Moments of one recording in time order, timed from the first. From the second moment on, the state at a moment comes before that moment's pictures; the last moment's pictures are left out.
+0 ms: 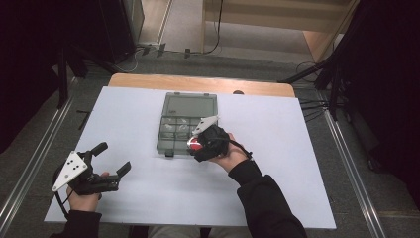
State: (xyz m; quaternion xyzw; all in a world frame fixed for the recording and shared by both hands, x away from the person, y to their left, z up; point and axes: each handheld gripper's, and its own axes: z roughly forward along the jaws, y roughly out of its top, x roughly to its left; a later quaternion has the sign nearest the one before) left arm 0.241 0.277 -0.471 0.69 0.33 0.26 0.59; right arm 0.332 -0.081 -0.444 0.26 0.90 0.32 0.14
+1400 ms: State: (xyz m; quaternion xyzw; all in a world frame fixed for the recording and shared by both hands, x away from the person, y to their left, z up) left arm 0.241 0.278 -0.471 0.68 0.33 0.26 0.60; right arm 0.348 -0.106 -0.449 0.33 0.87 0.34 0.16
